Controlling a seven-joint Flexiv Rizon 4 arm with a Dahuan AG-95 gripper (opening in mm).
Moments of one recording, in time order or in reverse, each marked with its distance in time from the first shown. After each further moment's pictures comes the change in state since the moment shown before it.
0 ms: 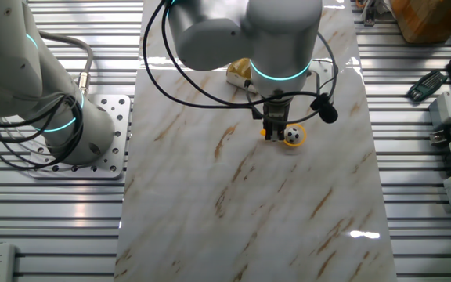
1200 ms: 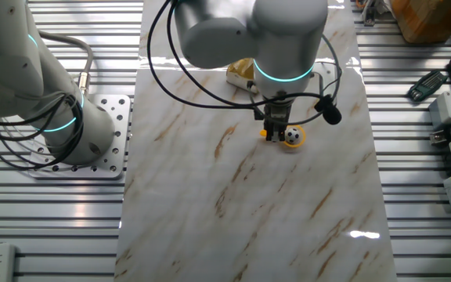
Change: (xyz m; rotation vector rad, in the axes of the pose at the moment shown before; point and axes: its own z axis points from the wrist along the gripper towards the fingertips) arm 0.000 0.000 0.003 0.002 0.031 -0.004
